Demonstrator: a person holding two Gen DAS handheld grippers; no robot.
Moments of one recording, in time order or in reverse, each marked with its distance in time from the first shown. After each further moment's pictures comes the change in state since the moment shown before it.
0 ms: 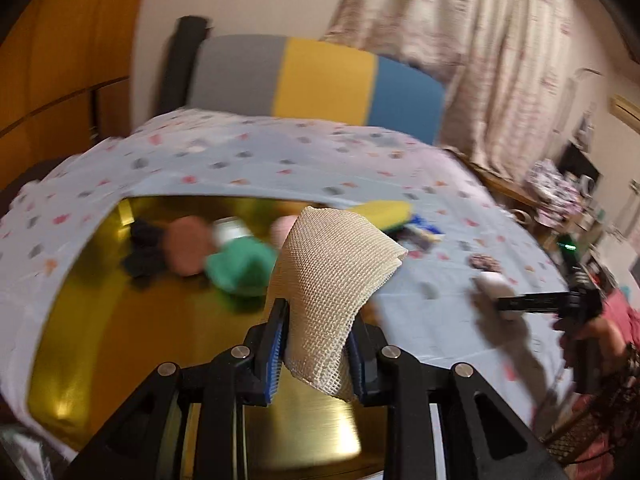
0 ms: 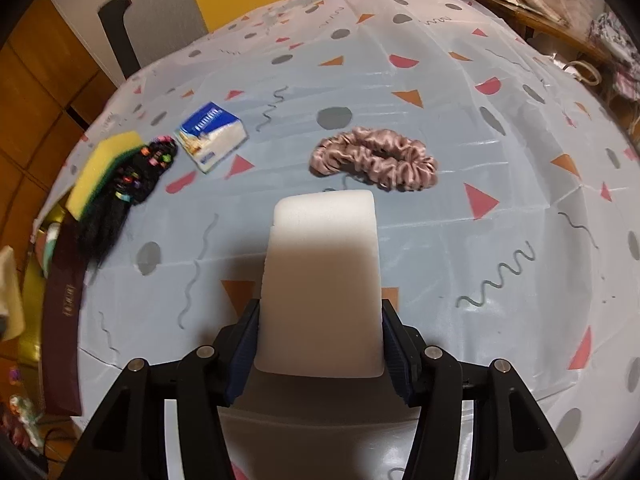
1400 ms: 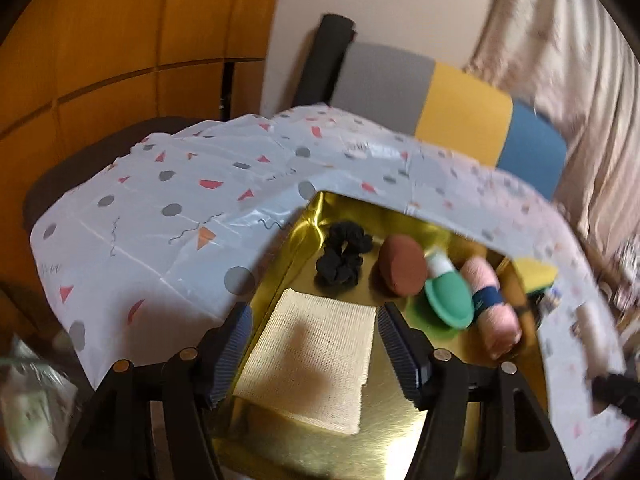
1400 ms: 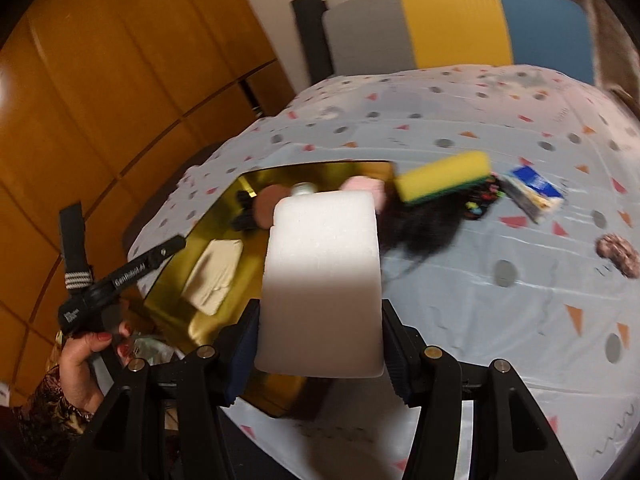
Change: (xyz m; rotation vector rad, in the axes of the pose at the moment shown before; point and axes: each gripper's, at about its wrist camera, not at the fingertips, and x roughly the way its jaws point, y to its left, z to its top) left arm -0.030 0.130 -0.004 -0.280 -0.057 0.296; right arm -0.056 0.250 -0.071 -0.370 -0.148 0.368
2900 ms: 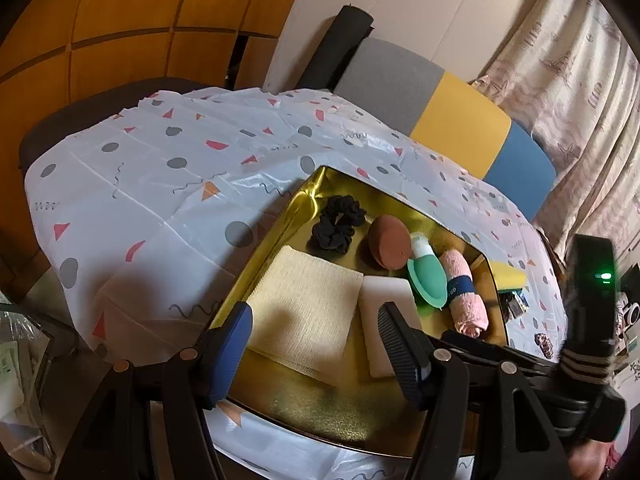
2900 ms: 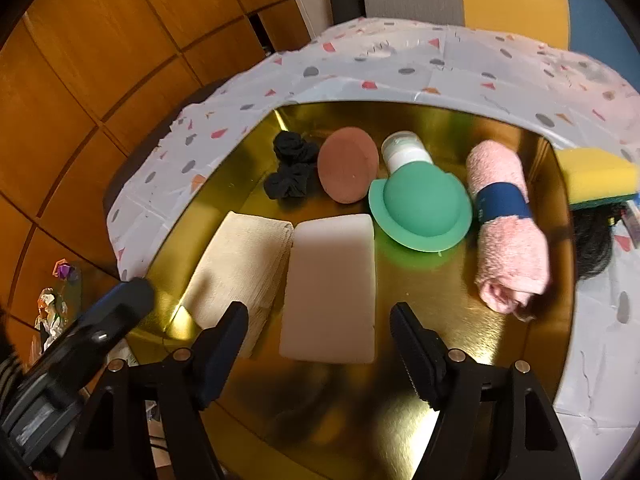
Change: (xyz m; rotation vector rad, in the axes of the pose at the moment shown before) left arm -0.015 0.019 -0.021 -0.116 0.071 -0.091; right arm 0.132 0.086 0.022 -0.045 0.187 -0.044
